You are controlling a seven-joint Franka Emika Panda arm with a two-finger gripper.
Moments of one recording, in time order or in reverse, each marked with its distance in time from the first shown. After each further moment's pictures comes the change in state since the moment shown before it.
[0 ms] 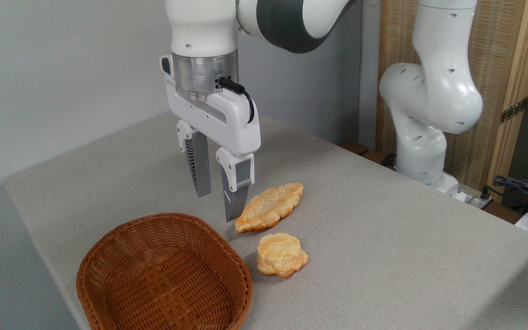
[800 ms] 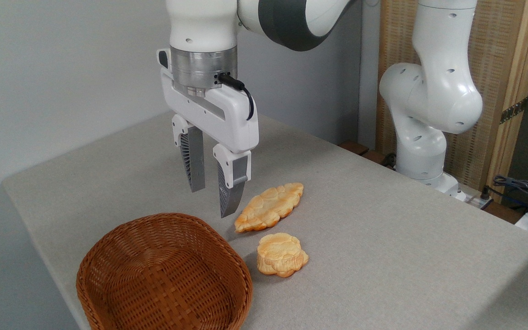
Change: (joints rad) arm 0.000 0.000 0.005 0.016 -0.039 0.001 0.000
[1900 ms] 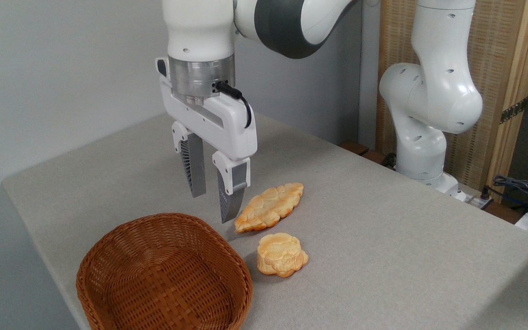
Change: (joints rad) arm 0.000 0.025 -0.002 -0.001 0.000 0.000 0.000
